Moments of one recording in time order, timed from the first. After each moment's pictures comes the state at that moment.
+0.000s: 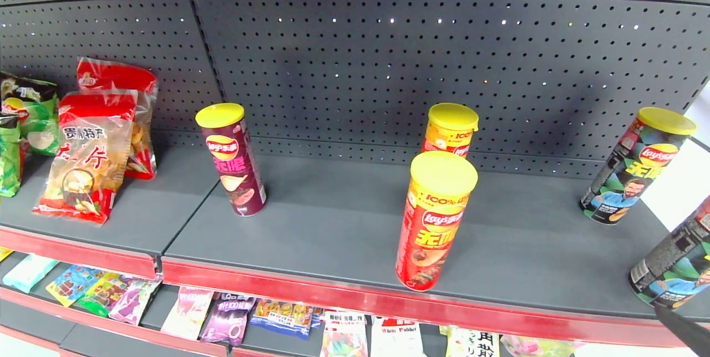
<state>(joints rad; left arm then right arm) -0.17 0.10 -0.19 0.35 -0.06 0.05 0.41 0.62 -0.38 0.06 -0.19 -0.11</state>
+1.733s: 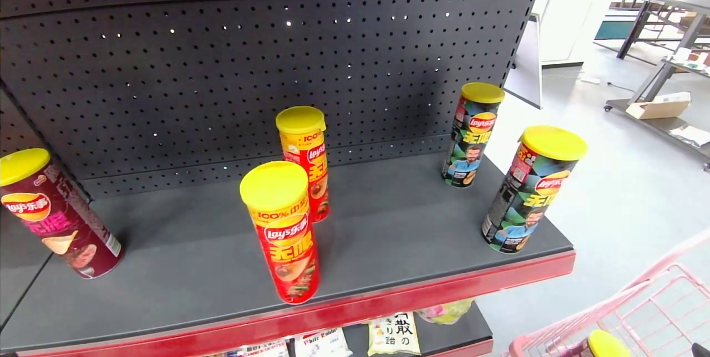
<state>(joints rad) -0.19 0.34 -0.25 0.15 -0.13 0.02 0.32 0.41 -0.30 0.13 -0.19 -0.10</state>
